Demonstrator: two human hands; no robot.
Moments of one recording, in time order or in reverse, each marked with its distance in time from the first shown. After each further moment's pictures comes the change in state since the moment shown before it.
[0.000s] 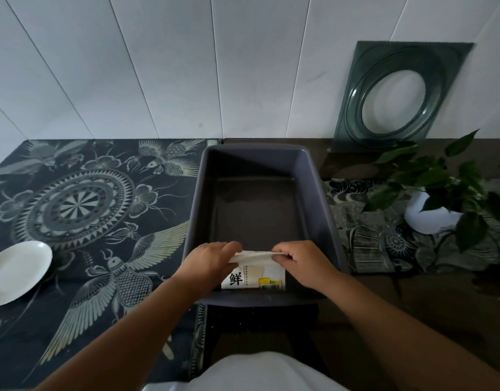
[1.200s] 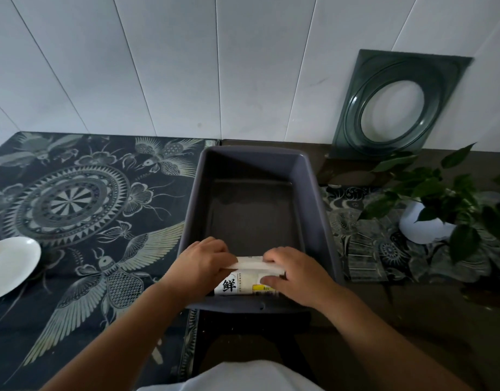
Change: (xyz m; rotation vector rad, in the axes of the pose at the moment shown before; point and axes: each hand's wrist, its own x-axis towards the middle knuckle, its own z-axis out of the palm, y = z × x) left_hand -0.002 0.013 -0.029 0.007 0.037 0.051; right_hand -0.010 -0.016 -0.006 -0.124 -0.041 -0.116
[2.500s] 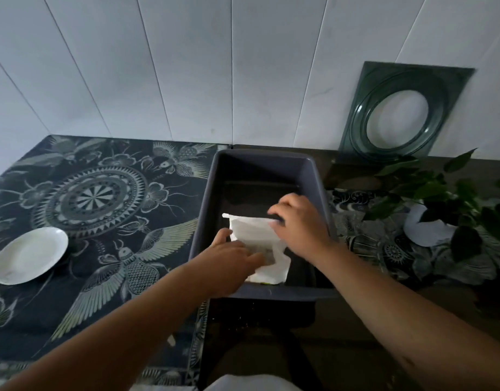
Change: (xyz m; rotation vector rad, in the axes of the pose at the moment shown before) left_hand 0.000 0.049 -0.020 0.320 -0.365 0.079; right_hand 0.043 -0.033 -0.043 -0.249 0.382 -0.061
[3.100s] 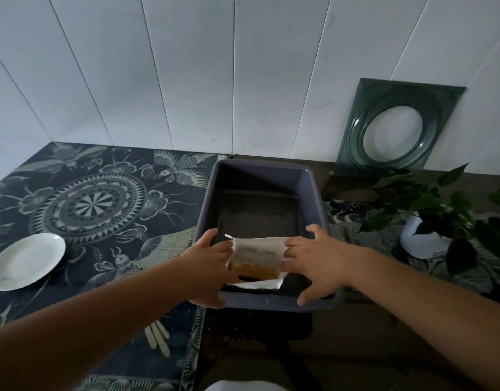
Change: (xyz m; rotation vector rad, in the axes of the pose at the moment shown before) left_hand -0.012 -0.022 -0.010 0.303 -0.350 0.040; right_hand -0.027 0.008 -0.054 -0.499 -0.941 -0.439
